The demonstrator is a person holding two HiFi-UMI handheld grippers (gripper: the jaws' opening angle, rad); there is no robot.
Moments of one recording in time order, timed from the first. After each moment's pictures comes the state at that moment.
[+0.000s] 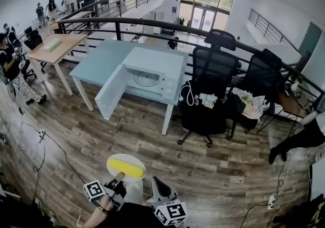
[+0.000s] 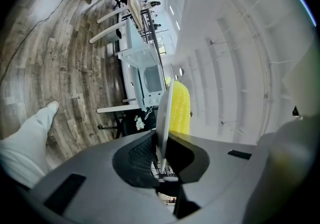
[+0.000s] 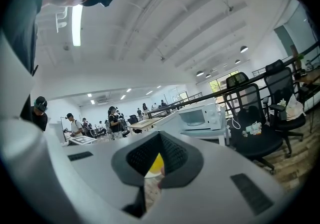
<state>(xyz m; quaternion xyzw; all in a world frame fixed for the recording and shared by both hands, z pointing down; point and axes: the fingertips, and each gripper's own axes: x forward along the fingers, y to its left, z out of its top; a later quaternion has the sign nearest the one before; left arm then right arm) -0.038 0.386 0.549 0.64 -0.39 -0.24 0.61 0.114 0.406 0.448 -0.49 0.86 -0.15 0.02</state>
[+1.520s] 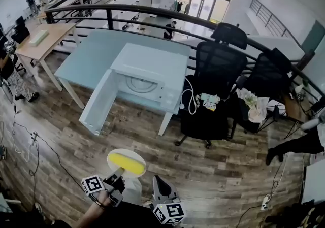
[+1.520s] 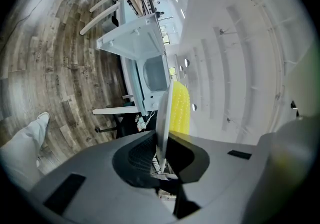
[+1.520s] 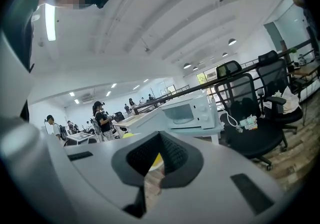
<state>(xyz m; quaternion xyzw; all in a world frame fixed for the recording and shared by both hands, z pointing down) -0.033 0.189 0.575 0.64 -0.37 -0.19 0.64 0.118 0.217 0.491 -0.53 0.82 -0.22 0.00</state>
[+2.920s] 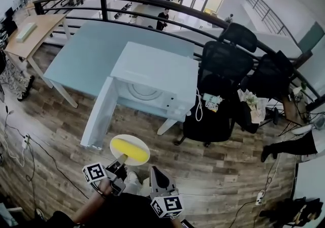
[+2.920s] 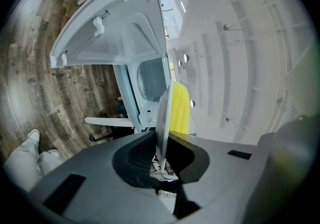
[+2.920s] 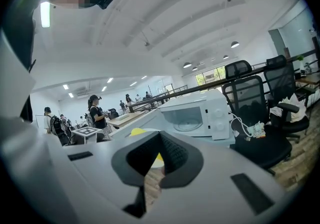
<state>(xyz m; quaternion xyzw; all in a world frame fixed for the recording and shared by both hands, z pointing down) -0.074 0.021 0.582 0.66 -0.33 -0.18 0.65 0.043 0.071 0.494 -0.55 0.81 -0.20 -0.02</state>
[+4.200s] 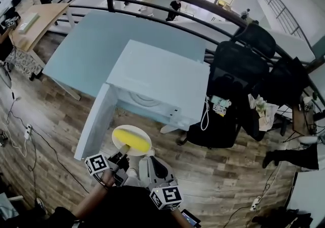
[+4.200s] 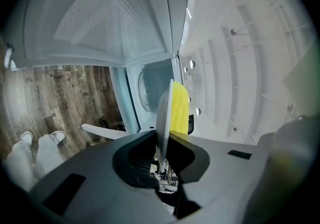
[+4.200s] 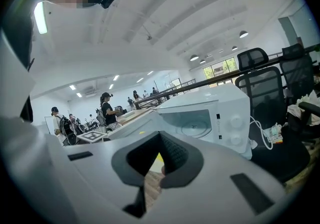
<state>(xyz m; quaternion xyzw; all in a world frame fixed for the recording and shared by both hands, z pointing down) -0.052 -0.087 0.613 0.63 -0.37 -0.20 0.66 0.054 -0.051 0.509 -0.50 0.84 -0.22 -0.04</state>
